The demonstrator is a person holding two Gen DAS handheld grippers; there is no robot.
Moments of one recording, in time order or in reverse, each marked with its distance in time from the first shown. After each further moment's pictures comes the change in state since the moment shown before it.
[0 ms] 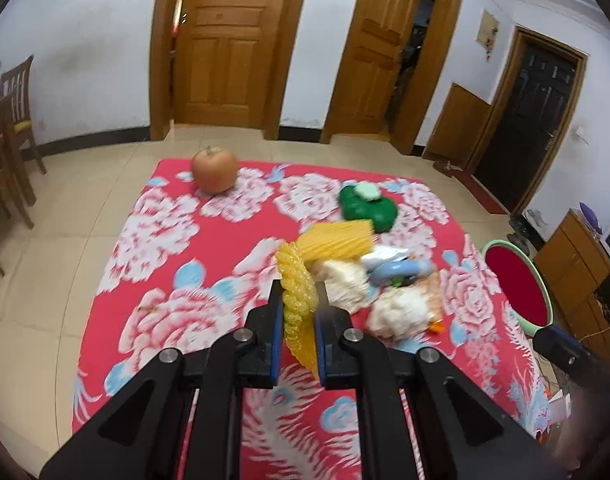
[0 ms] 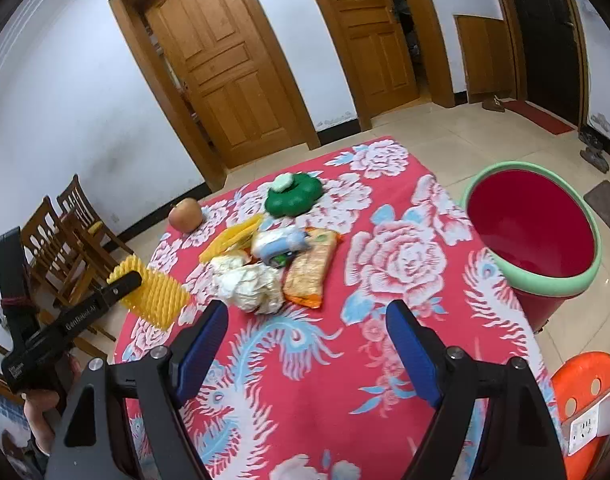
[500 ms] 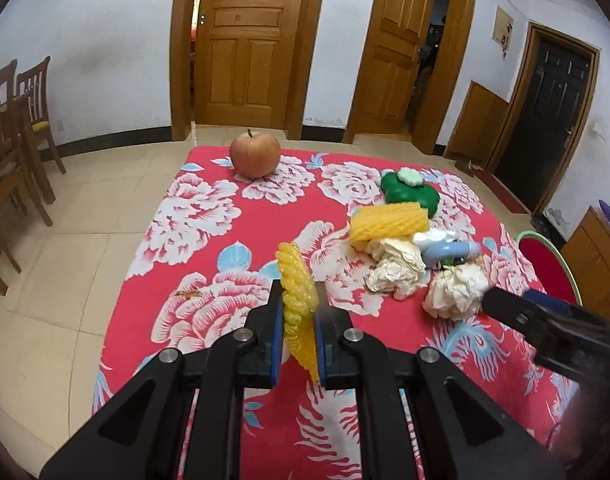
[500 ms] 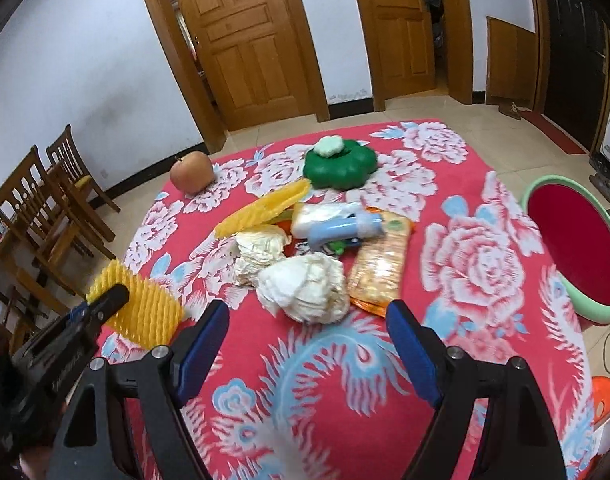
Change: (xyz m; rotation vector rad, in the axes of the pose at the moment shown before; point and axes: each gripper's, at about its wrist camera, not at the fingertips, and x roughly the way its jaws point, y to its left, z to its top) left arm 0.012 0.028 -0.023 0.020 -0.018 0.064; right arm 0.081 0.069 0.000 -0.113 0.106 -0.062
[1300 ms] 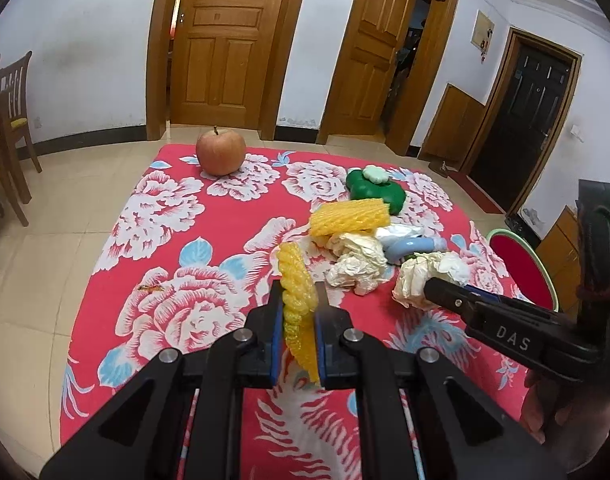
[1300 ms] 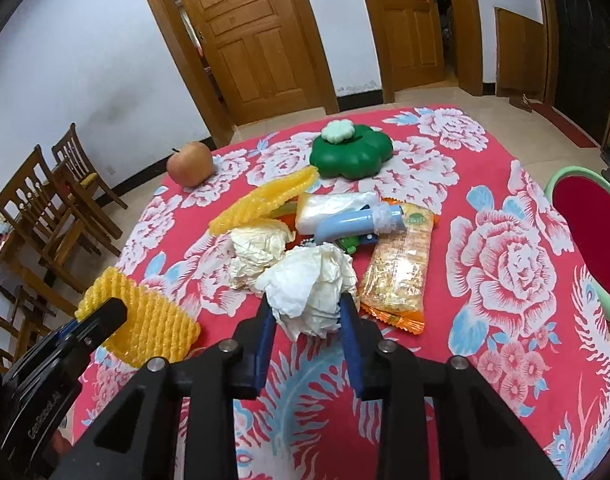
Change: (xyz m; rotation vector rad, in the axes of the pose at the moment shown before) left arm -0.003 -0.015 -0.004 -0.001 -0.009 -0.096; right arm 0.023 -0.005 0.000 0.003 0.012 0.053
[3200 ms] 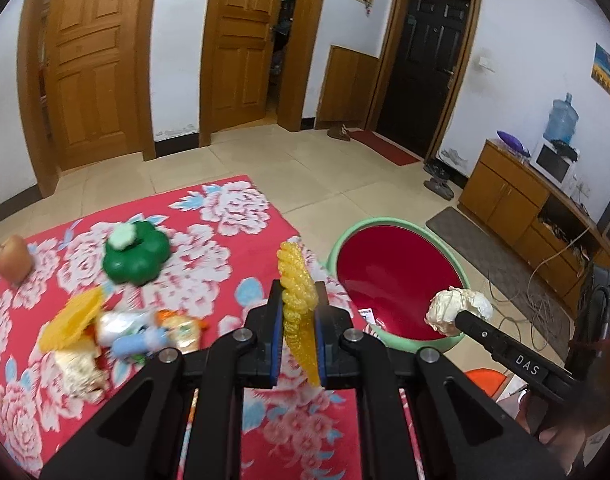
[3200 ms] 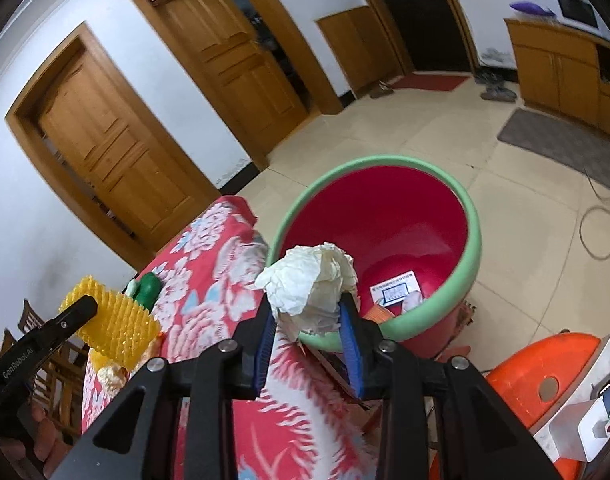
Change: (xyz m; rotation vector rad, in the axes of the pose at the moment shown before) left arm 0.065 -0.257 0.051 0.294 0.075 -0.256; right arm -0.117 -0.278 -0.028 0.516 -0.260 -0.160
